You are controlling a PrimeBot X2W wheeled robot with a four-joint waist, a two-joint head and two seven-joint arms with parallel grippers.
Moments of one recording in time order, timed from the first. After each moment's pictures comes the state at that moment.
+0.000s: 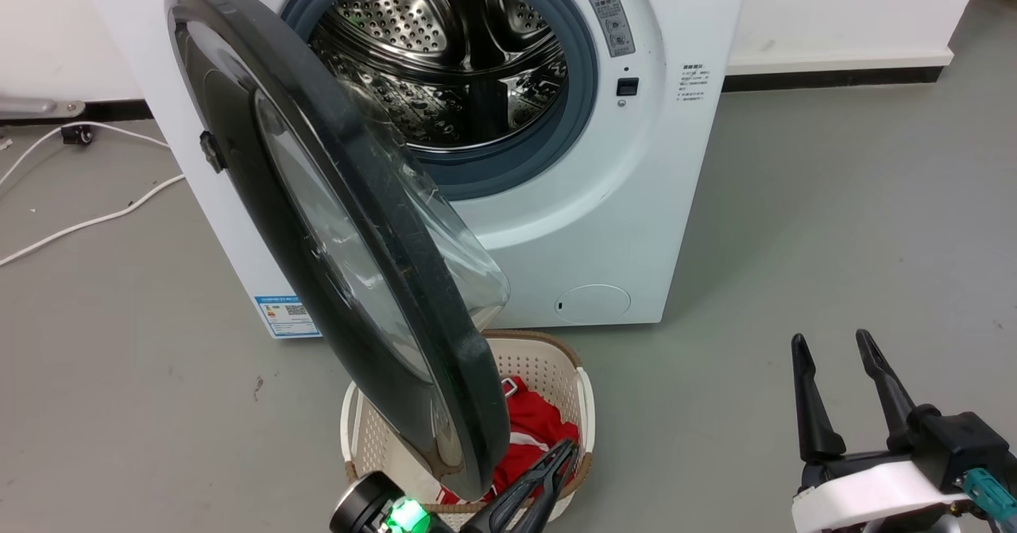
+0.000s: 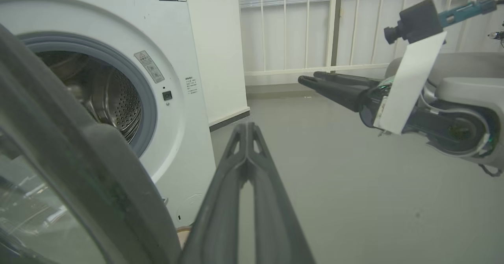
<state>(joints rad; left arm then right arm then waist) 0.07 0.20 -0.57 -0.15 -0.09 -0.13 -0.26 0.03 -0.05 -0.02 0.08 0.10 0.13 -0.25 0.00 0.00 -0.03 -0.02</state>
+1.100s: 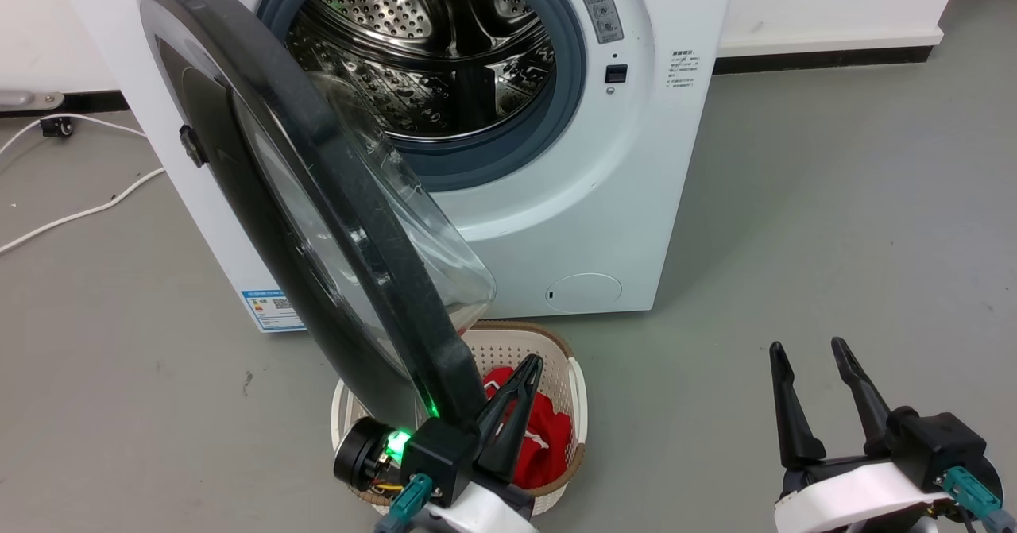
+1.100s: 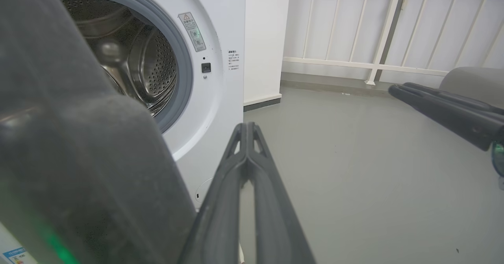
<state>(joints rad) -0.13 0.06 -0.48 0.19 -0.16 -0.03 -0.26 0.02 -0.05 0.02 0.12 0.15 0.13 -0.25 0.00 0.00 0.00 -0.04</state>
